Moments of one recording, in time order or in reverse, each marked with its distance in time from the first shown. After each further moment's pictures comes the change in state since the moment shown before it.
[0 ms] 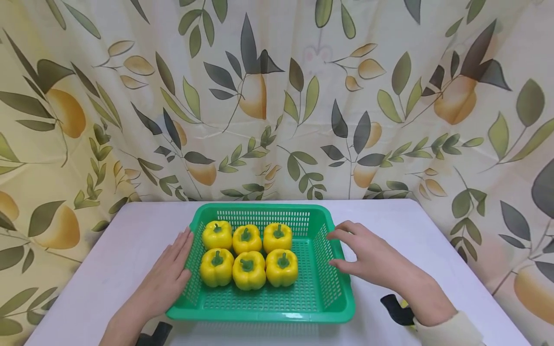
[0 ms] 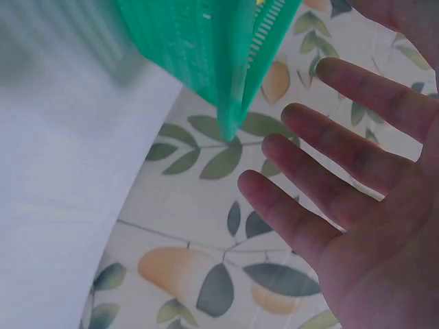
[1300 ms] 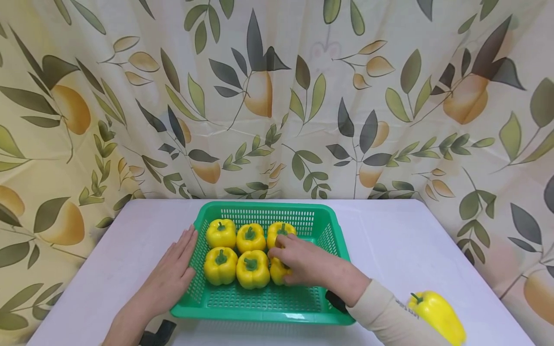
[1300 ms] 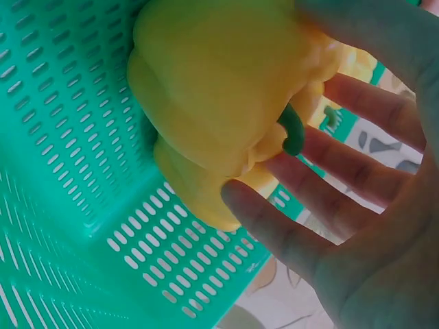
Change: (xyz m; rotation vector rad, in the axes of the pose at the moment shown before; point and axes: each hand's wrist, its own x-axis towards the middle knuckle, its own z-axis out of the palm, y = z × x) left_hand 0.003 -0.002 0.001 -0.002 0.000 -0.009; right_hand 0.068 -0.071 0.058 -0.085 -0.198 -0.369
